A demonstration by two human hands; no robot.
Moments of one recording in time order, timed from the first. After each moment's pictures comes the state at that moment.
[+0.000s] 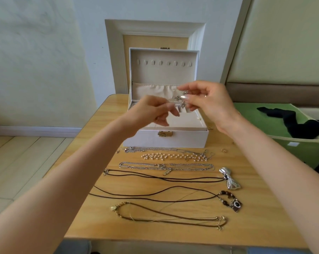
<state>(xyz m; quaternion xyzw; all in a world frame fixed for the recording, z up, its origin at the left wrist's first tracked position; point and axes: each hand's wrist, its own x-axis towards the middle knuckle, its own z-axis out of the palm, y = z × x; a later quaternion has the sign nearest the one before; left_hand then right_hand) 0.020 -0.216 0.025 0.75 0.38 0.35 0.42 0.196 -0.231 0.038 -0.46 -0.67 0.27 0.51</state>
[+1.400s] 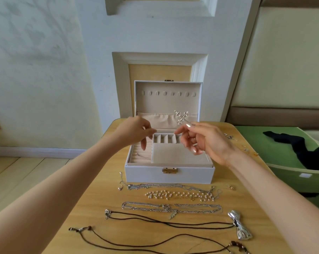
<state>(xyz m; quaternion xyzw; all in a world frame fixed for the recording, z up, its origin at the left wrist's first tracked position) -0.011 -0.146 0.047 0.80 0.56 0.20 0.13 0.204 -0.190 0.036 -0.38 -0.64 0.53 0.40</state>
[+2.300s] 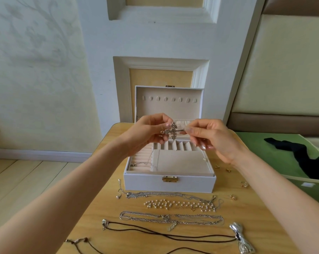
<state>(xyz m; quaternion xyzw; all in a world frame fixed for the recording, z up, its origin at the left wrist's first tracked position) 0.007 -0.155 0.059 0.67 0.29 0.39 0.56 0.210 -0.185 0.060 -0.40 -0.67 0.44 0.45</state>
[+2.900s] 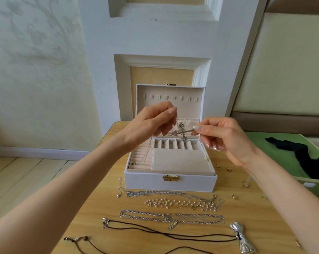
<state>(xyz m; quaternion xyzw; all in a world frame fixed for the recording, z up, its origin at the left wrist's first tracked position) 0.009 -0.180 0.081 0.77 0.27 0.40 0.41 0.215 -0.203 0.069 -0.39 -0.66 0.44 0.48</state>
